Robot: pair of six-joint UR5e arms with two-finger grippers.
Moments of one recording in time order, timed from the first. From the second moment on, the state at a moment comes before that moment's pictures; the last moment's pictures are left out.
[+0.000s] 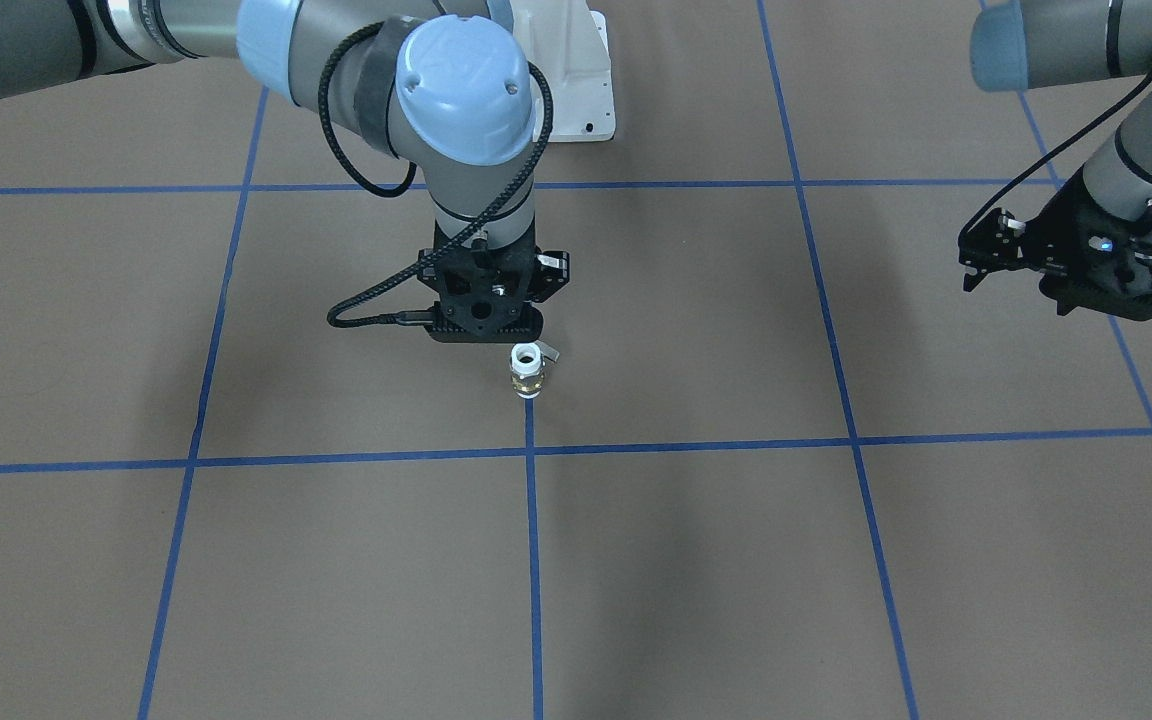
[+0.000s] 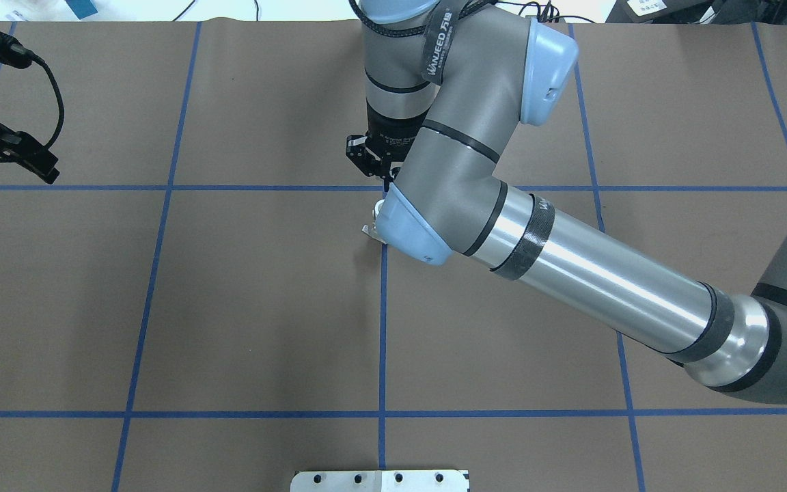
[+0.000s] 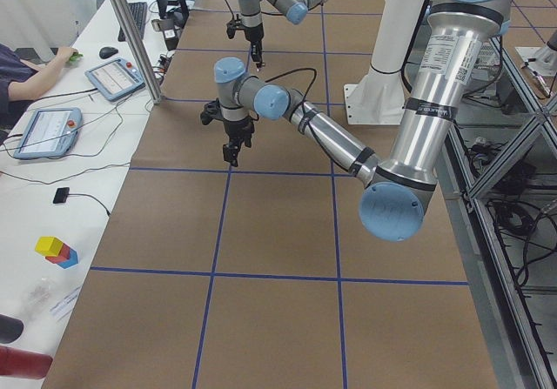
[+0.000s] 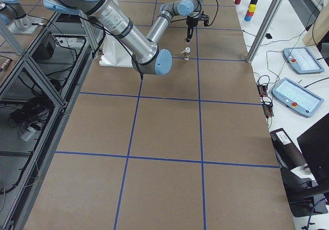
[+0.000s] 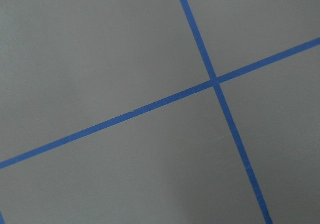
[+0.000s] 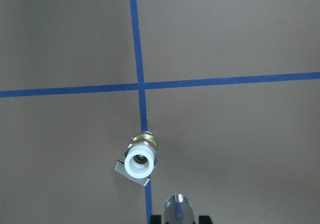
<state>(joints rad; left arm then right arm) -1.11 -1.83 -1.91 -1.36 -2.20 -0.23 0.69 -0.56 1.46 -1.88 2.10 1.05</state>
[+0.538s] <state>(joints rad) -1.10 -1.83 -1.91 -1.36 -2.20 -0.23 0.66 -0.53 1.36 -1.81 2.08 1.05</state>
